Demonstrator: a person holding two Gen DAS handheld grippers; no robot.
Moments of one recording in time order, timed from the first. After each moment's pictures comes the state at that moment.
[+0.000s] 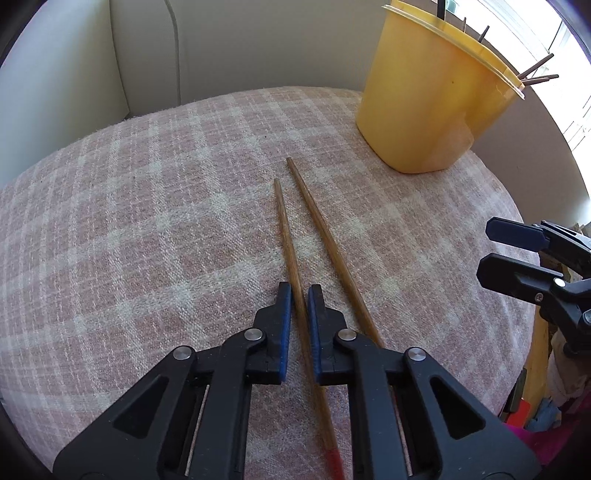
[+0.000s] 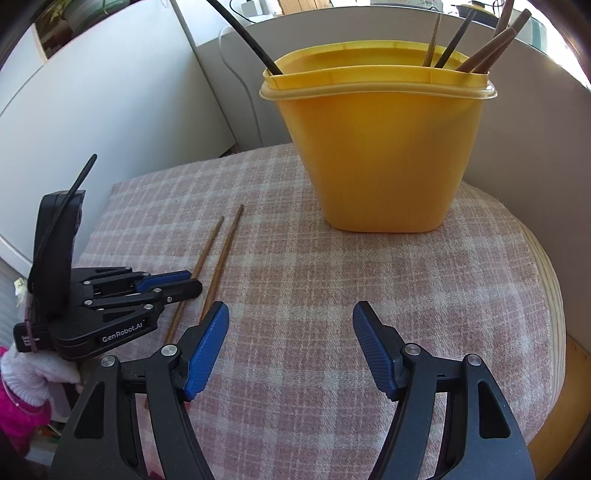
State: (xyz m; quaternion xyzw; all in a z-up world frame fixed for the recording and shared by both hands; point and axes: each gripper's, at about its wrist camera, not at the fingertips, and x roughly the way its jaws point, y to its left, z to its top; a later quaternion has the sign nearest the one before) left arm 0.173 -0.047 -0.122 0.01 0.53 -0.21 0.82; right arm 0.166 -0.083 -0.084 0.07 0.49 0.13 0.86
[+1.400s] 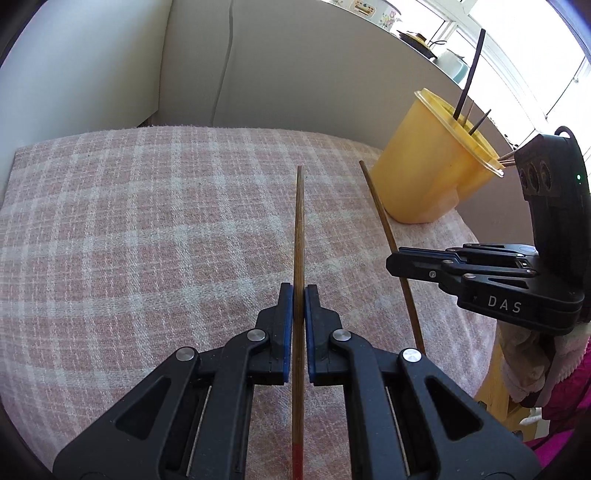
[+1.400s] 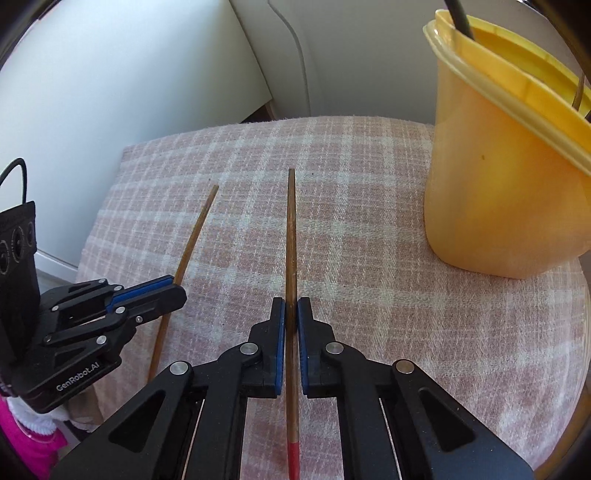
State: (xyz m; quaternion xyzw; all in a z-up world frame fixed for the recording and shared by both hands) left arm 0.151 0.104 -0.062 -0.10 0.49 -0.22 0.84; right arm 0.223 -0.016 -0.094 0.04 0.56 0.18 0.81
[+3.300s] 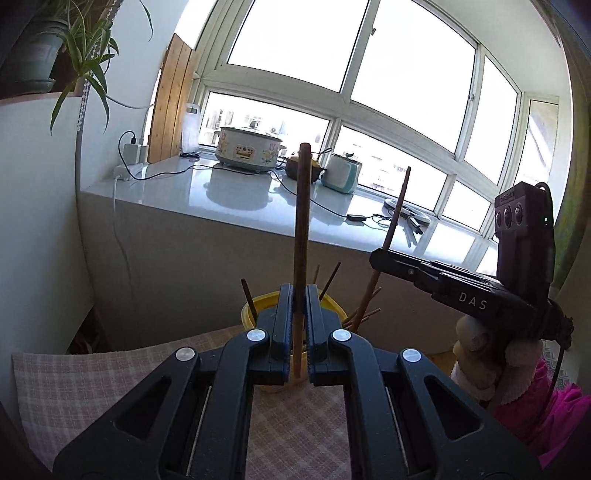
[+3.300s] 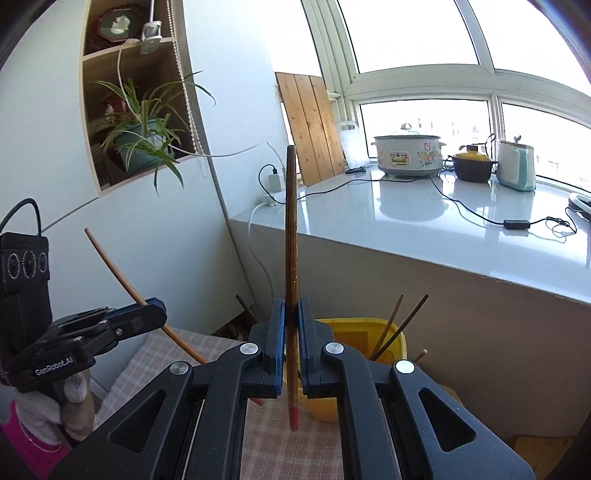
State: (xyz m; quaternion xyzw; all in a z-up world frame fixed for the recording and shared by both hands) left arm 0.145 0.007 0.139 -0.07 0.24 -0.32 0.91; right arm 0.168 -0.142 0.103 0.07 0.24 0.14 0.96
